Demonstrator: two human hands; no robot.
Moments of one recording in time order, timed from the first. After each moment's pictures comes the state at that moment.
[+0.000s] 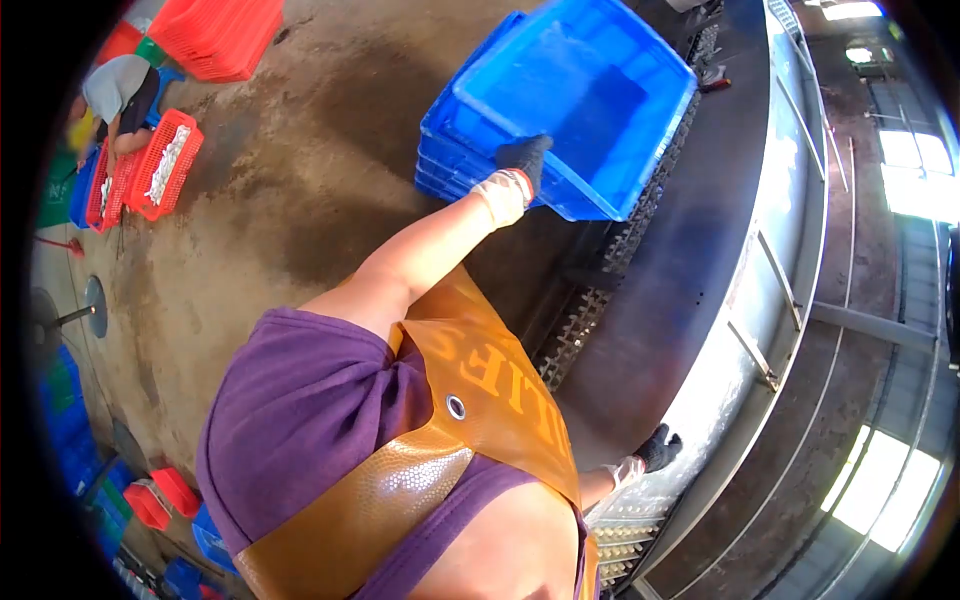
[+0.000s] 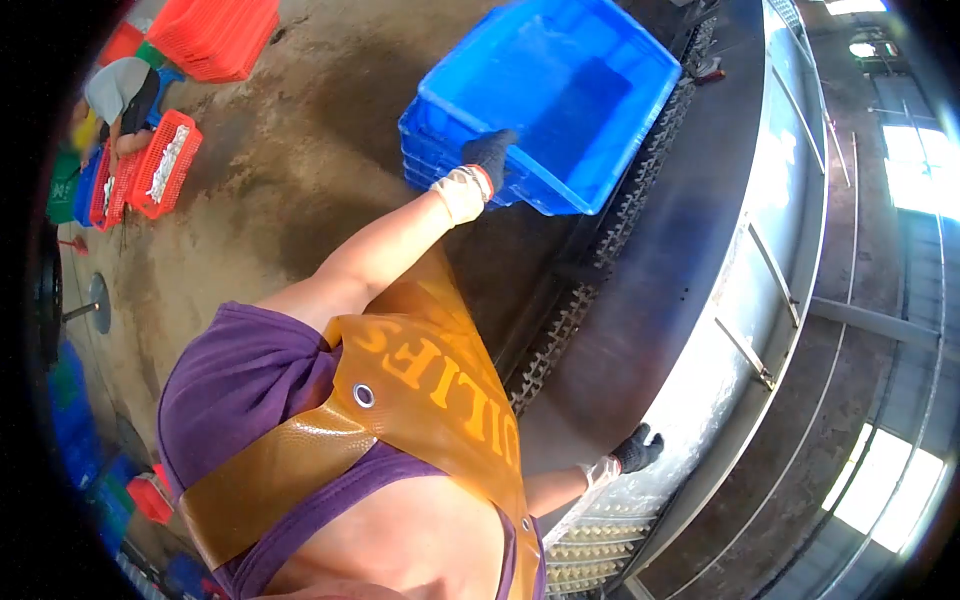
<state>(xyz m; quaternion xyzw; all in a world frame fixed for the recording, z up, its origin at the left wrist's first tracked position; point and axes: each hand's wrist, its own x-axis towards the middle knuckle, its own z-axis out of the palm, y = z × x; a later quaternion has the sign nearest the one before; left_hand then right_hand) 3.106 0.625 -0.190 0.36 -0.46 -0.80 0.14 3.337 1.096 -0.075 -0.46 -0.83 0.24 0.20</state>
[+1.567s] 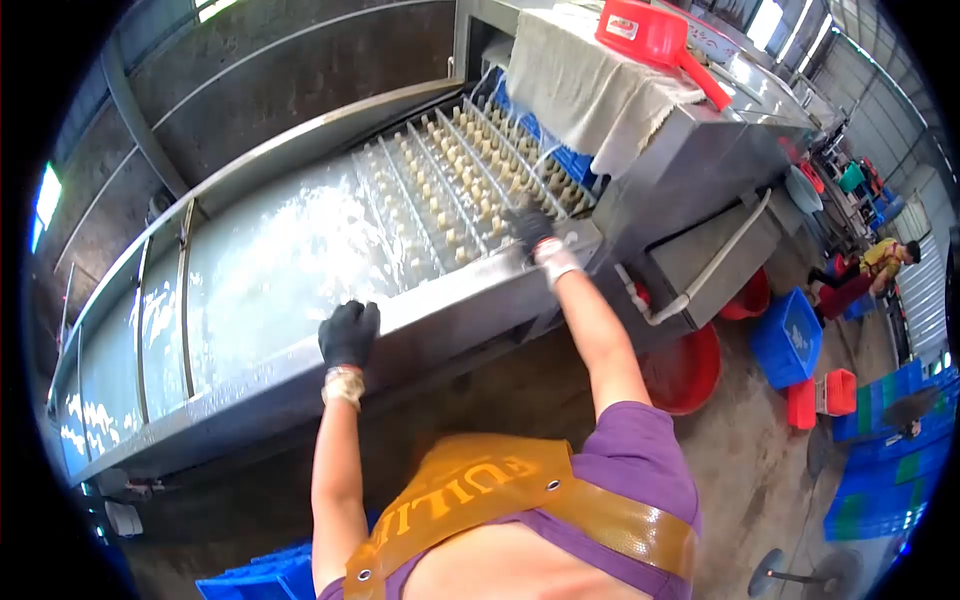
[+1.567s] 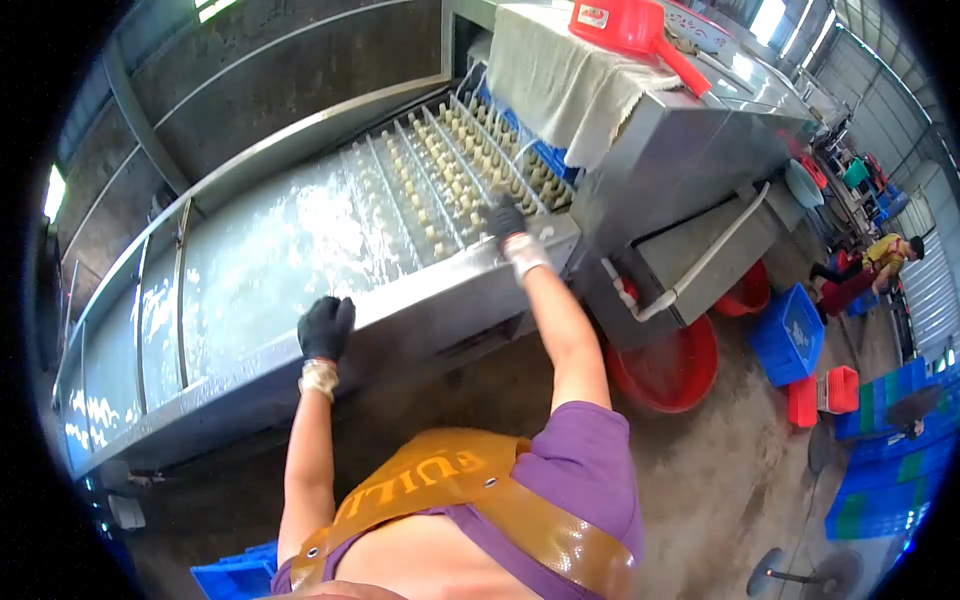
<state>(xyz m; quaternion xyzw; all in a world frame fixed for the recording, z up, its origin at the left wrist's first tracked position) 3.432 1.100 -0.050 -0.71 -0.66 -0.25 -0.06 3.829 1.238 -0.130 -0.68 -0.73 0.00 0.09</state>
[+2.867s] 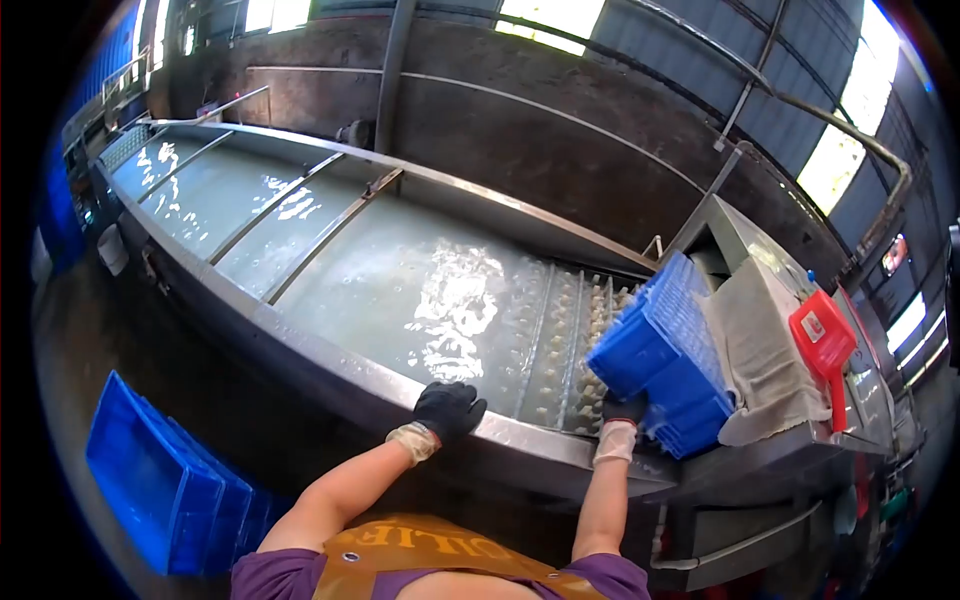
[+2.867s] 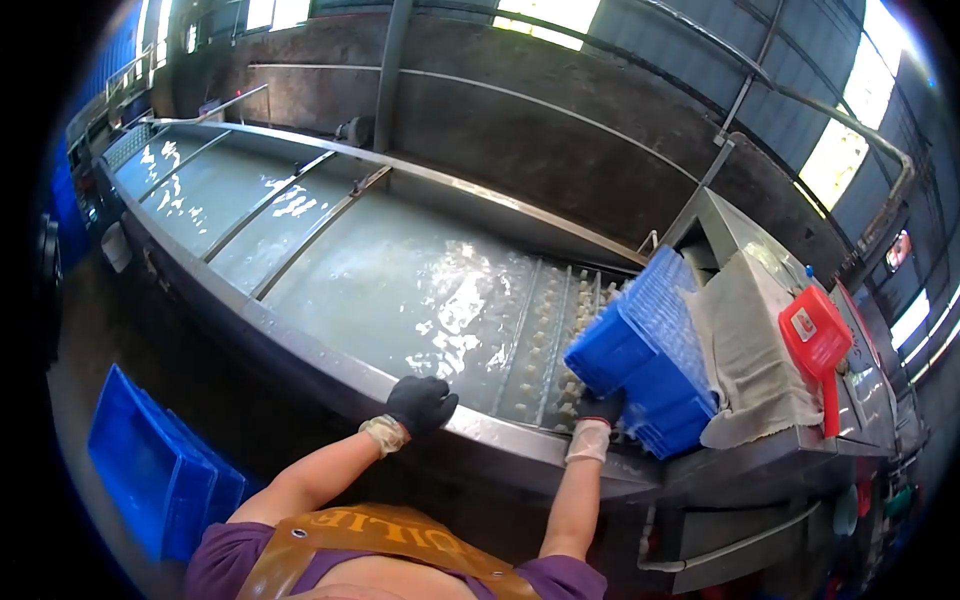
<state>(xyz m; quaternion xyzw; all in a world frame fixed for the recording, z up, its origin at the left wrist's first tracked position) 3.447 1.108 -0.057 -0.70 -0.66 -0.26 -0.08 3.791 1.312 -0.155 -0.20 -0.20 0.62 0.73</state>
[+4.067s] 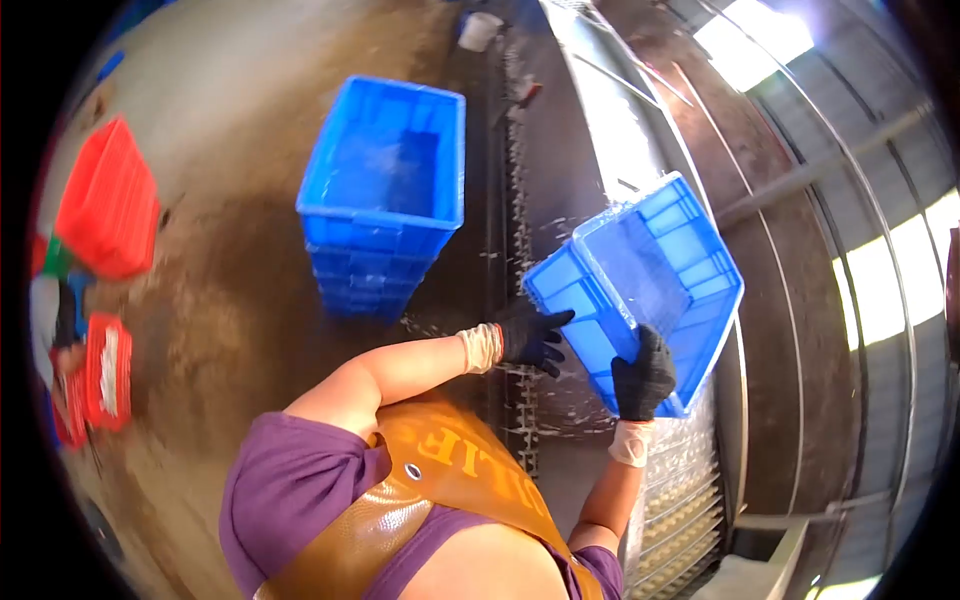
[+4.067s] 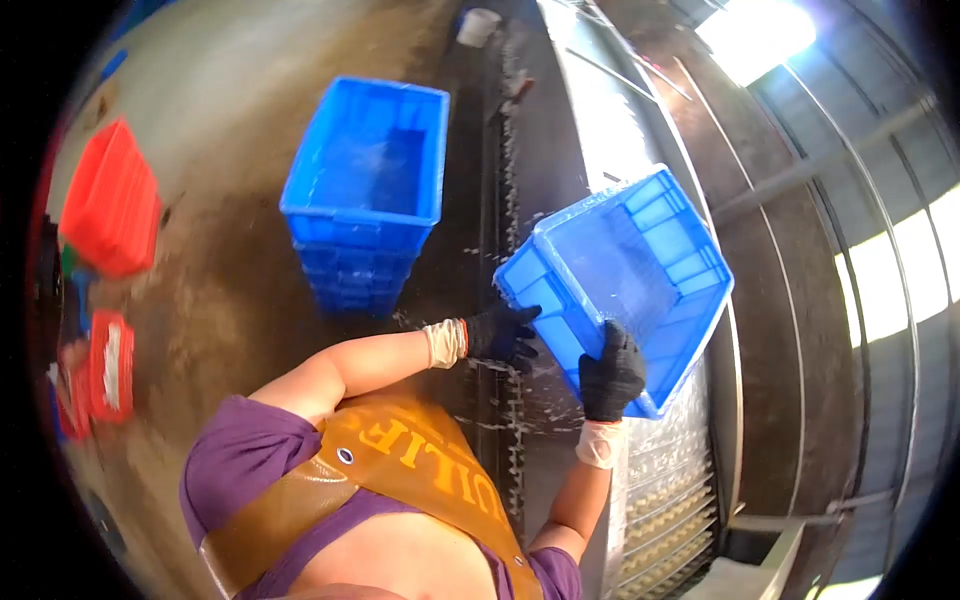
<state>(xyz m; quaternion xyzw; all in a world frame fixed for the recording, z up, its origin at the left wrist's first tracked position) 3.319 0.838 -0.066 0.02 -0.29 -0.83 -0.48 3.411 0.986 0.063 0.03 -0.94 -0.05 0.34</state>
